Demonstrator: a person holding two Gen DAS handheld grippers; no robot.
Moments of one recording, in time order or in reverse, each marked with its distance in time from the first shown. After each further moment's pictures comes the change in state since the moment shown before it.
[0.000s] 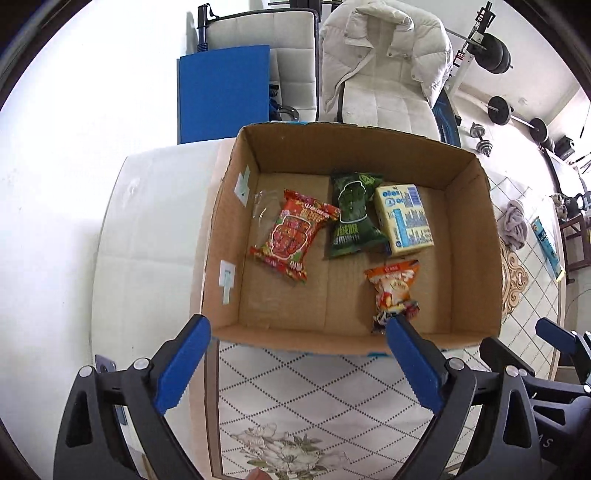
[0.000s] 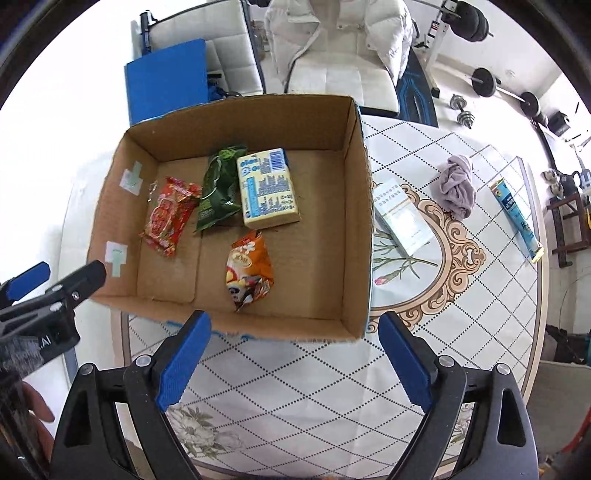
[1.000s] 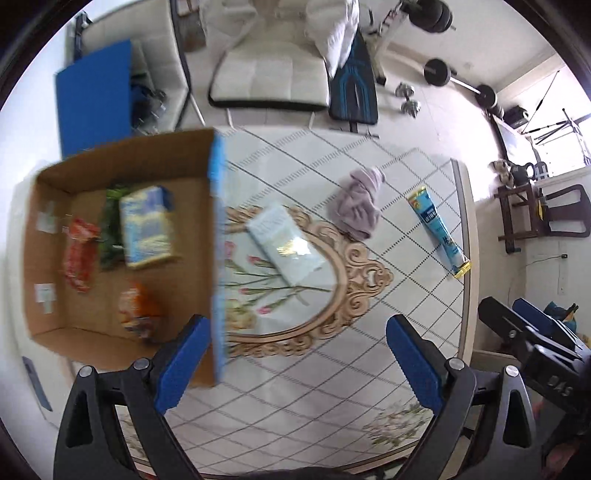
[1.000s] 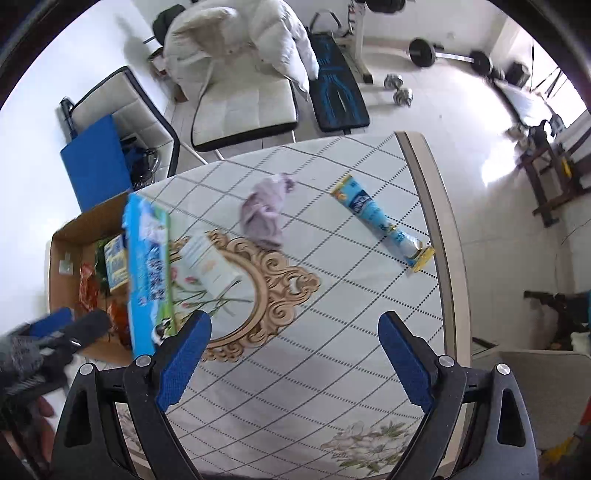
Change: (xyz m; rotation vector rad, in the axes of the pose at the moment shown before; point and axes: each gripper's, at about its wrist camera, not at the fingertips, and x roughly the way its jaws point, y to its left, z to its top) left arm 0.037 -0.283 0.073 0.057 0.200 -0.235; right arm -0.029 -0.335 0.059 0.240 0.019 0.040
